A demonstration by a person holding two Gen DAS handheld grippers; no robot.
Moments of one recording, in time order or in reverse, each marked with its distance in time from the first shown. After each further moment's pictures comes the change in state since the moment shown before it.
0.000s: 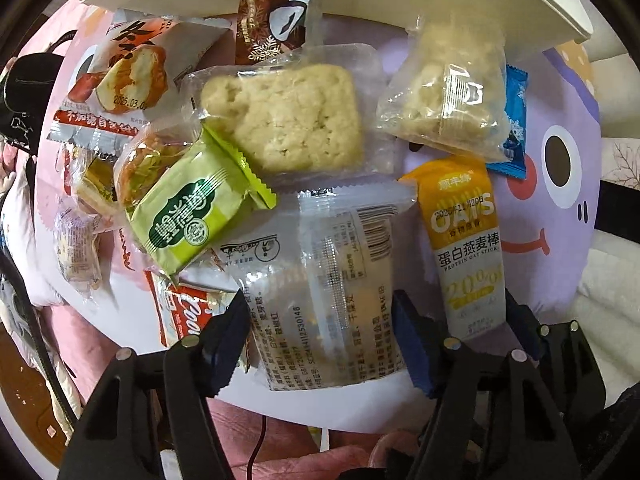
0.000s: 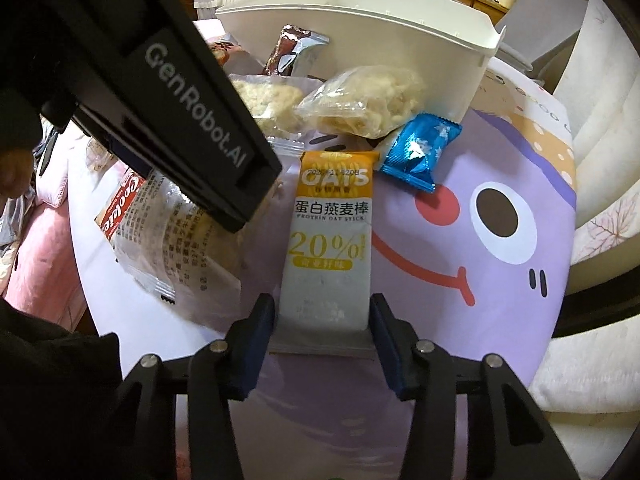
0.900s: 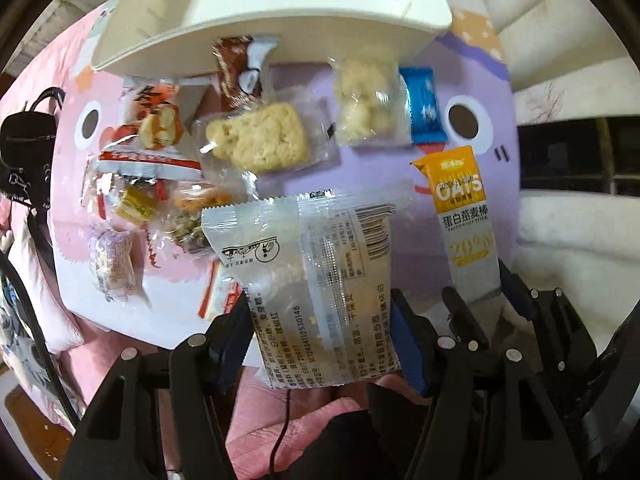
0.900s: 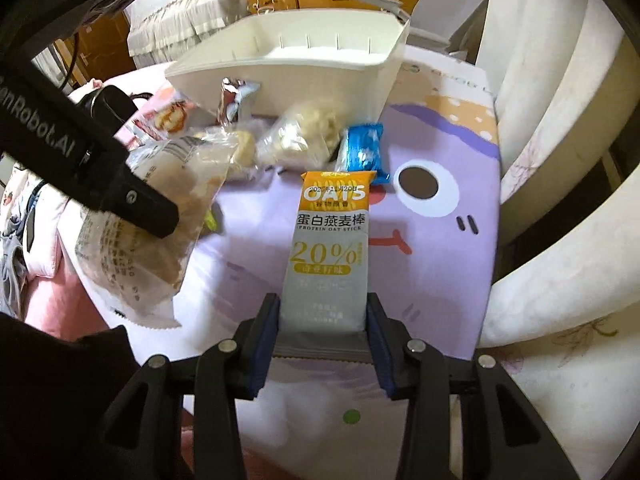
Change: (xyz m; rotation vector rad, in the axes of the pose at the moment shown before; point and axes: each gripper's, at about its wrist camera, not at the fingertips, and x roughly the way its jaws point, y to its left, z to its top) left arm -0.104 0.011 -0.059 0.202 -0.061 -0.063; right arm -0.070 -0.007 -0.007 0.255 -0.059 -0.098
